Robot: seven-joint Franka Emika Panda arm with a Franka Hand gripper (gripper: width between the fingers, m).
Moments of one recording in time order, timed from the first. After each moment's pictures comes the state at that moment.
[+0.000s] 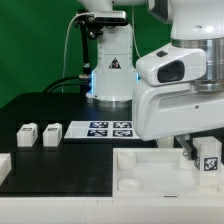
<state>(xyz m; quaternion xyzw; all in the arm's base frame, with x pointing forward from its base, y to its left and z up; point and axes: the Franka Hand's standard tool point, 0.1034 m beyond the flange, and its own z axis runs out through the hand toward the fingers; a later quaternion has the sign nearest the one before) 0.625 0.111 0.080 -1.00 0.00 0.03 0.06</state>
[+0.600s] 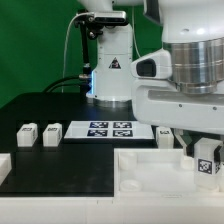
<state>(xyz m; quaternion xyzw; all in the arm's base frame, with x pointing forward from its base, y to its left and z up) 0.628 0.105 0.078 -0.93 0.36 0.05 0.07</state>
